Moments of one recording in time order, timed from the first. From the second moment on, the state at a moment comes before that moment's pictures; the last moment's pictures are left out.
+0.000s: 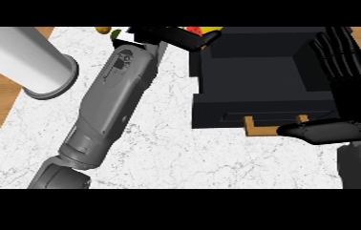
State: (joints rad) left arm -1.12 0.00 0.04 -0.73 0.13 0.18 -0.39; right arm -0.27 -0.21 -0.16 -1.83 -0.10 0.18 0.10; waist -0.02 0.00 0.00
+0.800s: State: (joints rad) left arm -1.35 0.00 -0.20 -0.31 0.24 0.29 -0.24; right arm -0.34 -0.21 -0.14 -1.79 -0.13 0.22 0.06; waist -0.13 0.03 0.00
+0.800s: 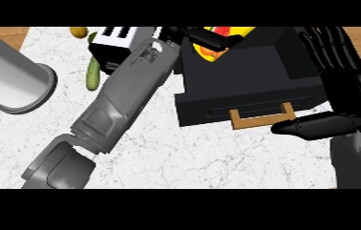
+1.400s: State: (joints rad) left arm -1.28 0.00 -0.30 -0.32 0.36 0.25 -0.27; right arm -0.41 -0.19 -0.07 -1.77 -0.19 0.30 0.08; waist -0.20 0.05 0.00
